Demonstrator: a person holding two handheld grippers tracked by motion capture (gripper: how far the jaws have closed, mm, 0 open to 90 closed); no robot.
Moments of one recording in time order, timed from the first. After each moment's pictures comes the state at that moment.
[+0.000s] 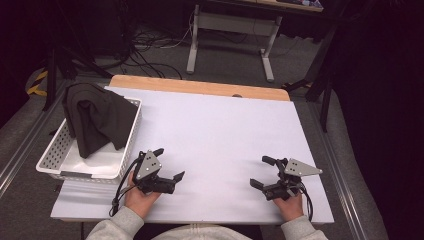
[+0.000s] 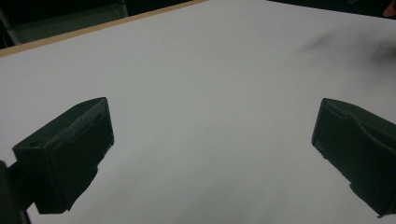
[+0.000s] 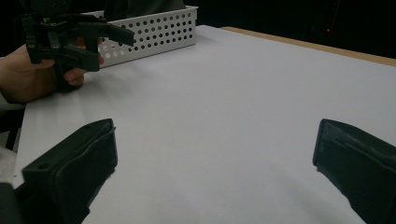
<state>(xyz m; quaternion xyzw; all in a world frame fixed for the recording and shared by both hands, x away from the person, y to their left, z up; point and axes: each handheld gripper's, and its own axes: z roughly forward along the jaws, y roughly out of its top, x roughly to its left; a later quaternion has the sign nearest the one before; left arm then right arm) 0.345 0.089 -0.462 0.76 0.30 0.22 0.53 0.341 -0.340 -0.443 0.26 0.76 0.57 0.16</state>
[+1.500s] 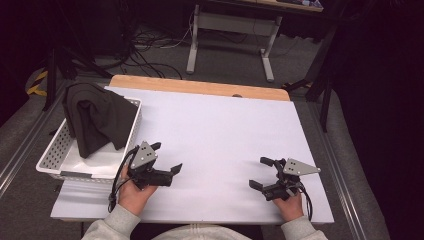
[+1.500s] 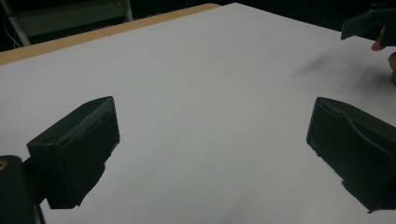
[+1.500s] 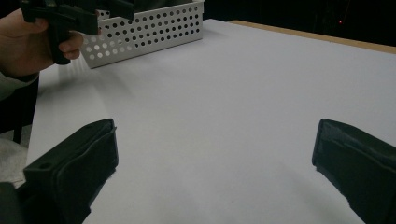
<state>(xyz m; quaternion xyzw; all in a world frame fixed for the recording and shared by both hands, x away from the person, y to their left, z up) 0.346 0.099 -0.422 0.76 0.32 0.19 0.53 0.343 -0.339 -0.445 0.25 0.77 0.57 0.14</state>
